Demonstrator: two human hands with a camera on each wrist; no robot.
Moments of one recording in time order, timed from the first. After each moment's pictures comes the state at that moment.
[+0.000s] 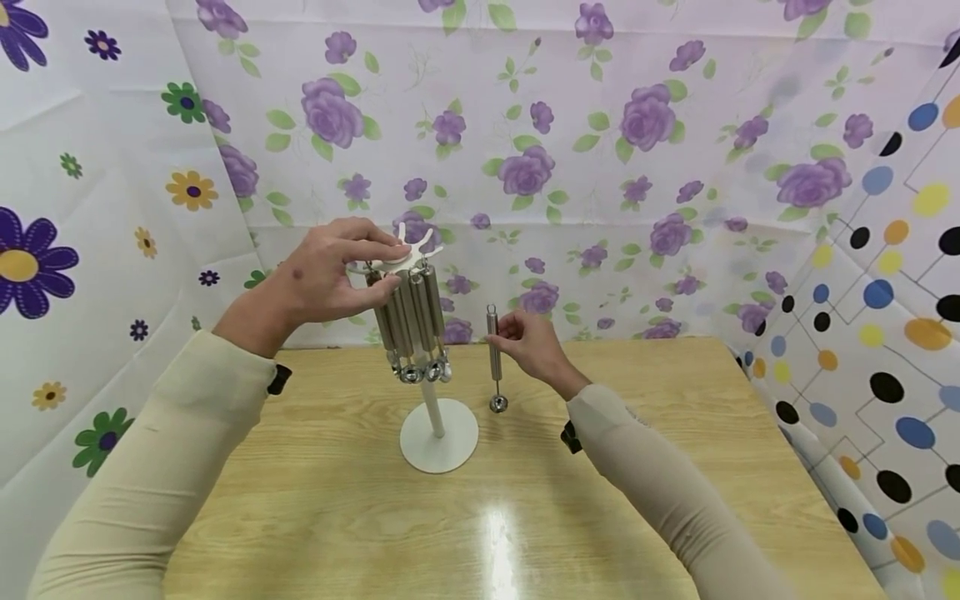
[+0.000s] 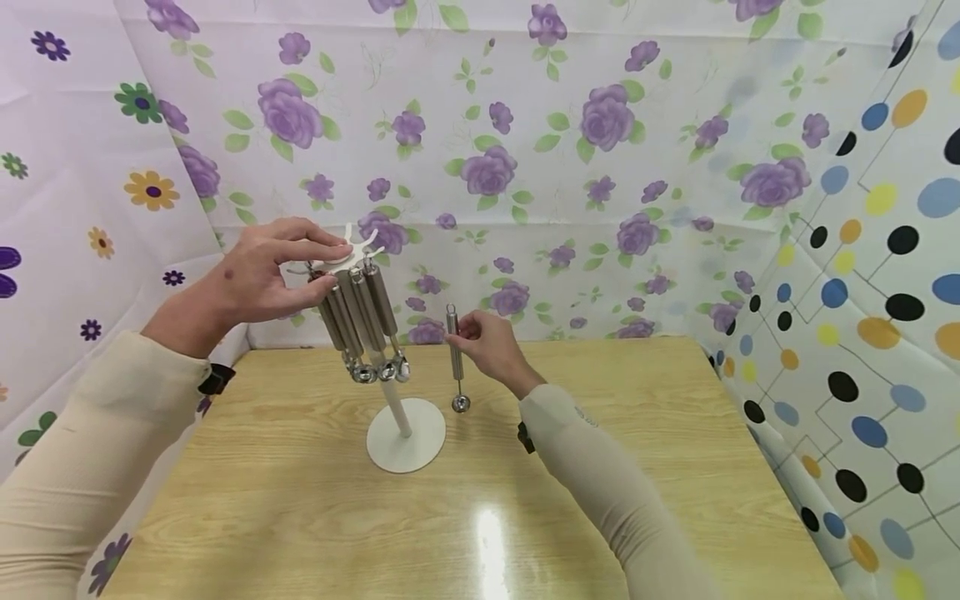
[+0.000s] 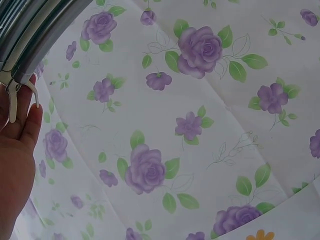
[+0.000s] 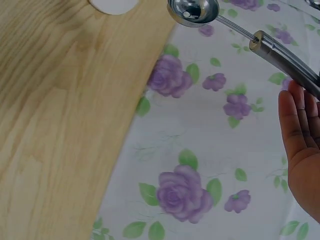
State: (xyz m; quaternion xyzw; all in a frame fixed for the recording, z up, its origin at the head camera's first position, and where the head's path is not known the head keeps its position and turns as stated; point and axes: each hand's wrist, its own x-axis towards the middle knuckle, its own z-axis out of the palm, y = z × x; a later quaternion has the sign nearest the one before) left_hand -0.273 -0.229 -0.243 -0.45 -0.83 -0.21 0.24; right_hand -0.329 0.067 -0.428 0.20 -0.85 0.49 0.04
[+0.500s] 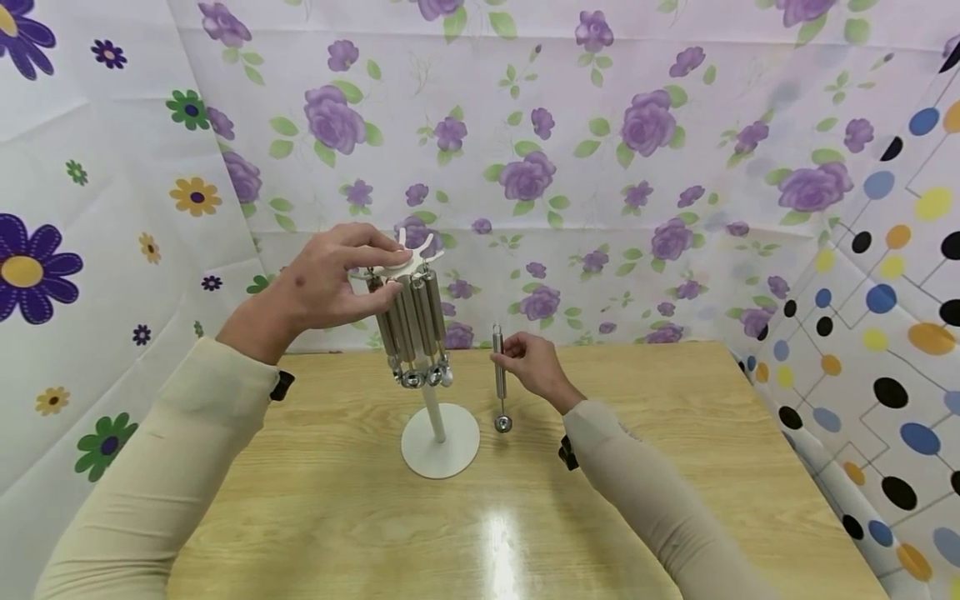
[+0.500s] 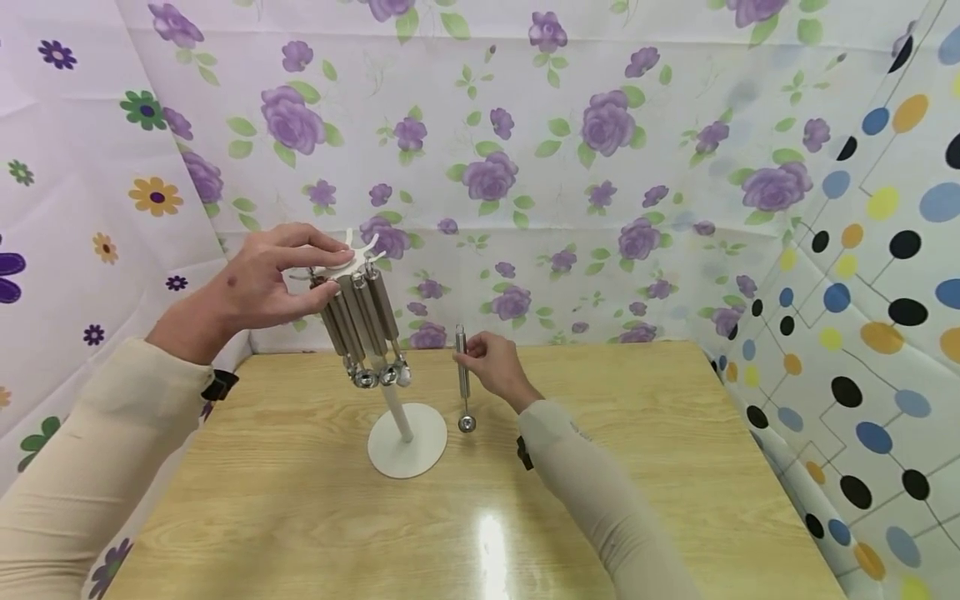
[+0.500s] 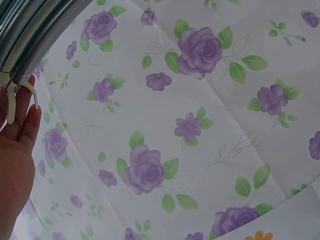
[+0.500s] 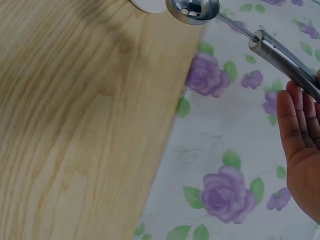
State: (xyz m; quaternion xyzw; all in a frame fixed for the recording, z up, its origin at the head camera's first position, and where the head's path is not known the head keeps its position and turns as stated) left_hand -0.275 -0.229 -0.245 -0.47 -0.82 -0.21 0.25; right_hand -0.338 0.069 -0.471 0.16 -0.86 0.48 0.03
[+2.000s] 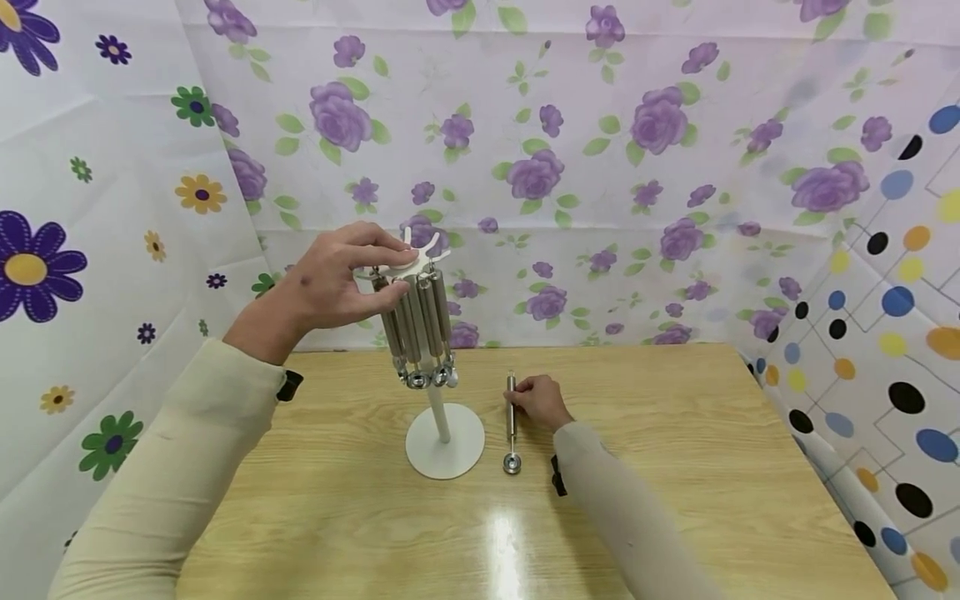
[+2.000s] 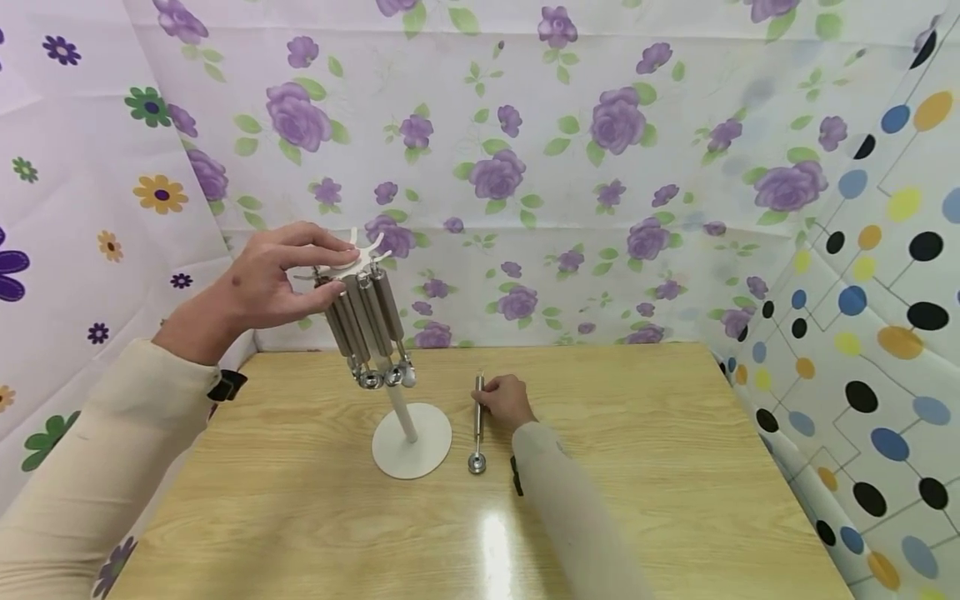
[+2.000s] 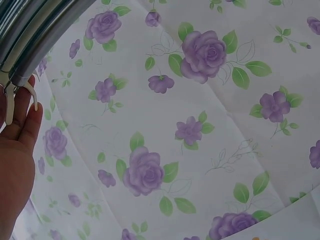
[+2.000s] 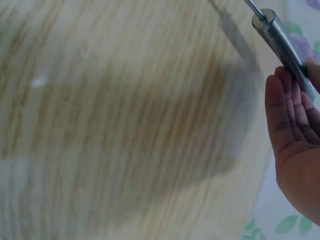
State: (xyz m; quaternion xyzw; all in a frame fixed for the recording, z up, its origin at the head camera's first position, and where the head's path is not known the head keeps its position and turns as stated) left_hand -0.280 -0.229 -0.249 -0.48 -0.81 -0.22 0.26; right_hand -0.341 0.070 -0.558 0.02 -0.86 0.50 -0.09
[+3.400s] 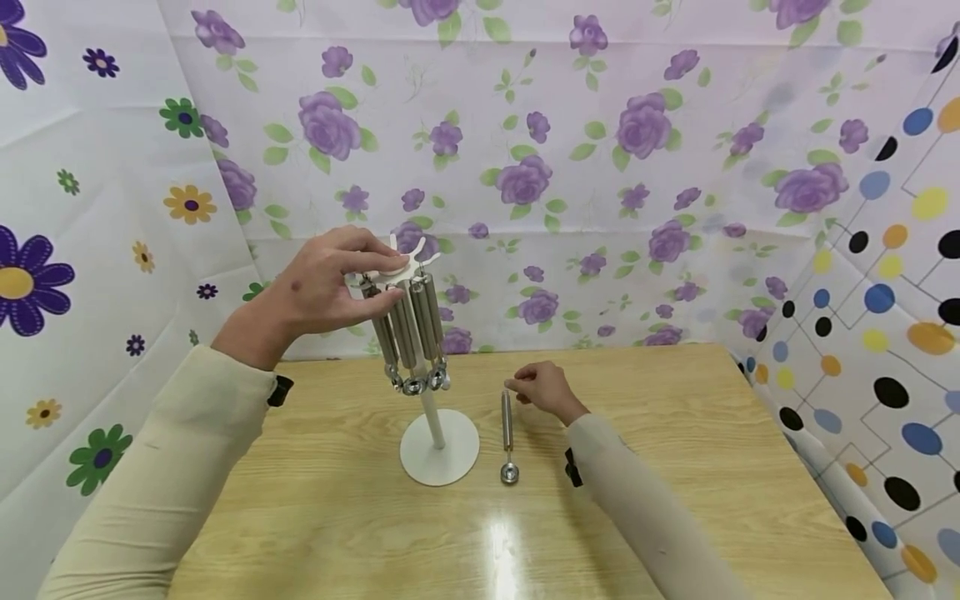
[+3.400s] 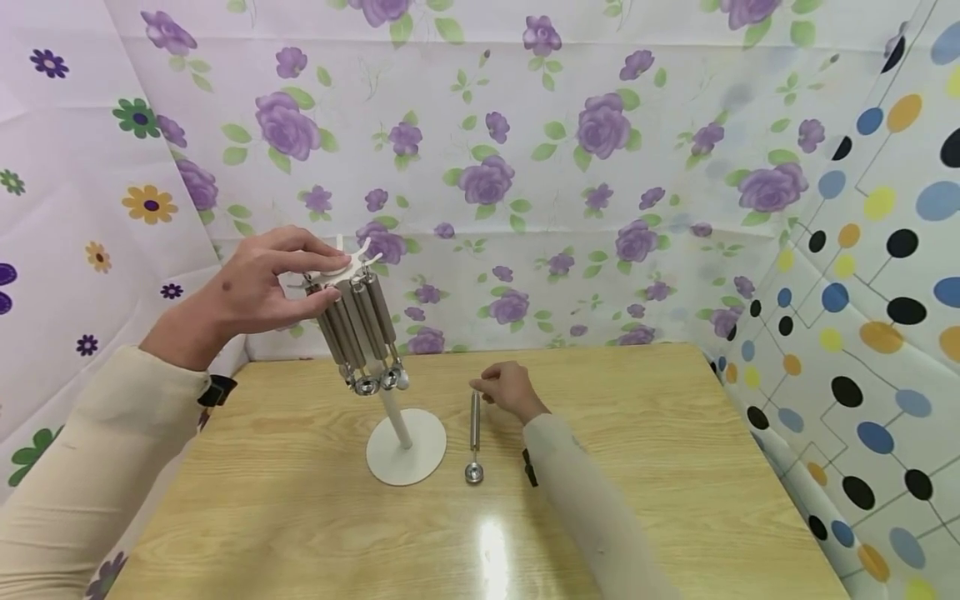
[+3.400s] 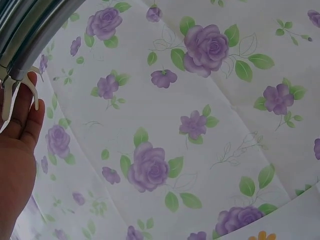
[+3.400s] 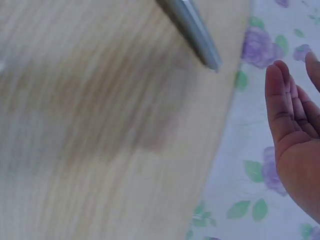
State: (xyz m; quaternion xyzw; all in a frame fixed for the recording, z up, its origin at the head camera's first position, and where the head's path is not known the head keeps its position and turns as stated) left_hand -0.278 -0.228 -0.244 -0.47 -0.82 -0.20 0.26; right_hand -0.339 0.088 -0.516 0.07 -0.85 0.51 -0.09
